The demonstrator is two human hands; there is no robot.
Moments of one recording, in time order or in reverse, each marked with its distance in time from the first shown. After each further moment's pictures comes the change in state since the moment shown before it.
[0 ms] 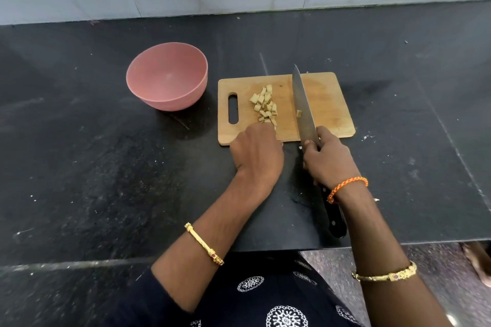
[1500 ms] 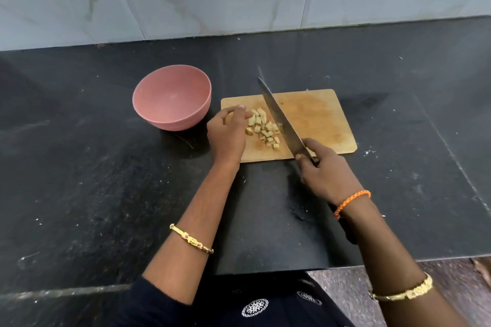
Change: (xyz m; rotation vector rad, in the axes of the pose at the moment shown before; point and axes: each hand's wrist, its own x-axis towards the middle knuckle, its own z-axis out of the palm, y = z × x) left_hand 0.061 -0.043 -0.001 -1.227 0.193 -0.383; right_hand 0.000 -0.014 -0.004 -0.020 -0.077 -0.111
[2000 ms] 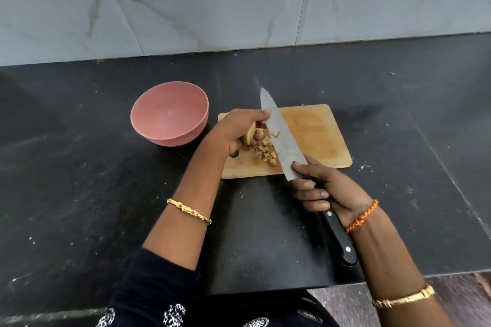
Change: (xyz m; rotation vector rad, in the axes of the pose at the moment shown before) left_hand 0.029 0.048 0.015 0.173 -0.574 -0.370; right_hand 0.006 0.005 -0.017 1.206 -0.584 0.328
